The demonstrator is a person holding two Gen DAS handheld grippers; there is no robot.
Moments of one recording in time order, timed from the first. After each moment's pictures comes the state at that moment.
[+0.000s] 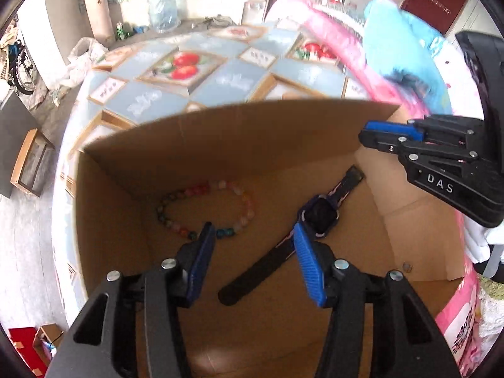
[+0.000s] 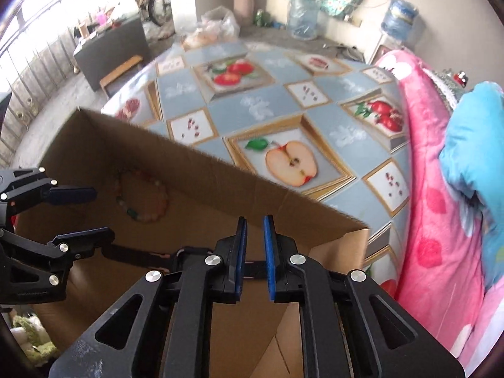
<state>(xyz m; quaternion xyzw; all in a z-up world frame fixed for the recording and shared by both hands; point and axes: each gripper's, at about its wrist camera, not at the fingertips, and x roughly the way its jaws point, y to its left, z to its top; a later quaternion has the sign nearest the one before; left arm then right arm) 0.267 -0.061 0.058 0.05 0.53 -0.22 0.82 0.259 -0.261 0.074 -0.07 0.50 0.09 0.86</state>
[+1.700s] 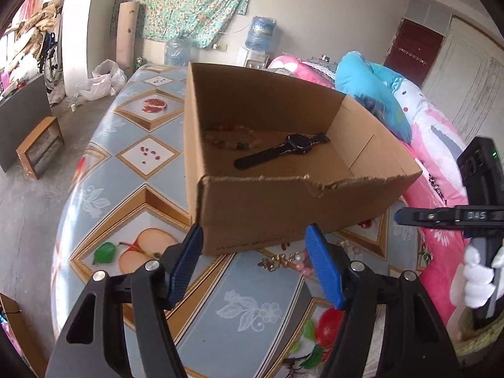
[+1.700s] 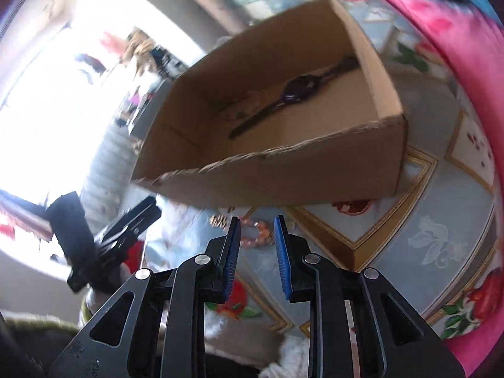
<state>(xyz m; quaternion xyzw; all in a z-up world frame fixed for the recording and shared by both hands) 0.085 0.050 0.030 -0.05 0.41 -0.24 0.88 0.048 -0.272 0.053 0.27 0.48 0.15 0.82</state>
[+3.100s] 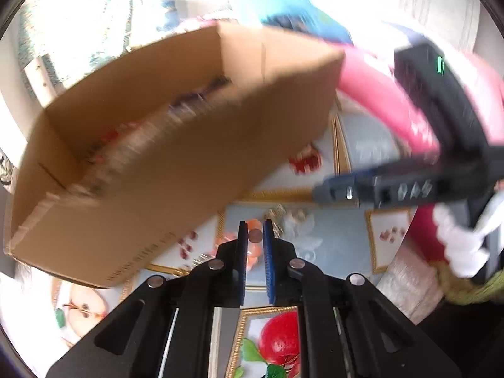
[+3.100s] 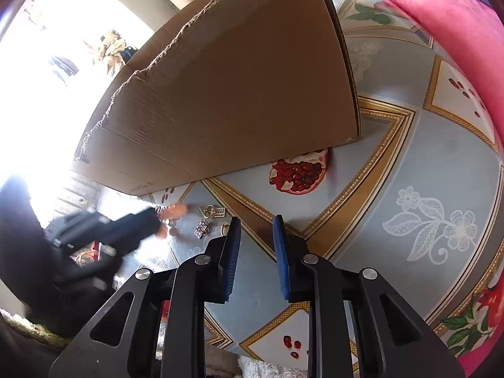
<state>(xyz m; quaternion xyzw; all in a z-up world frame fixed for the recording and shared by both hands) 0.071 -0.066 0.015 0.16 0.42 -0.34 0.83 0.018 -0.303 -0.035 0.24 0.49 0.10 0.83</state>
